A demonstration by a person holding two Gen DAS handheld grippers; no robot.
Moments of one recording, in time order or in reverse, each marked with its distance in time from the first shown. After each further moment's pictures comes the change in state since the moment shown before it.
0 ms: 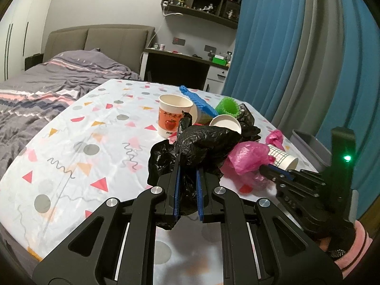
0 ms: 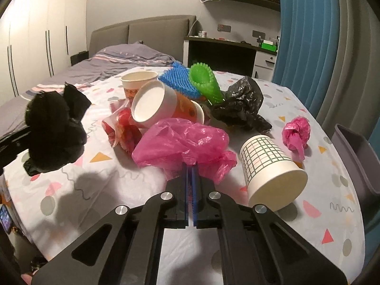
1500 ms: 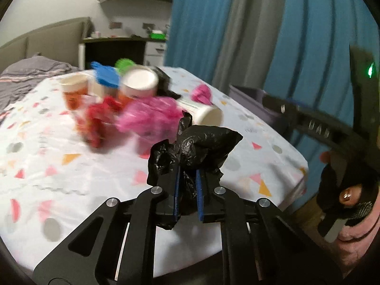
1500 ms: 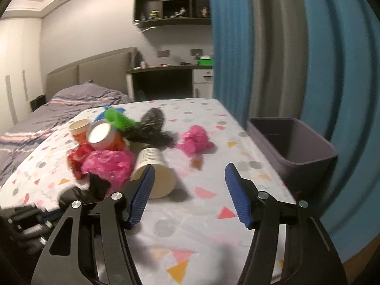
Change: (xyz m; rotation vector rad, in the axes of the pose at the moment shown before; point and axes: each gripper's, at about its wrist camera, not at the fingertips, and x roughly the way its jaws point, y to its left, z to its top) left arm 0.010 -0.100 -0.044 0.202 0.130 -0.256; right arm -0.111 -0.095 -0.028 0.225 -0.145 -0.221
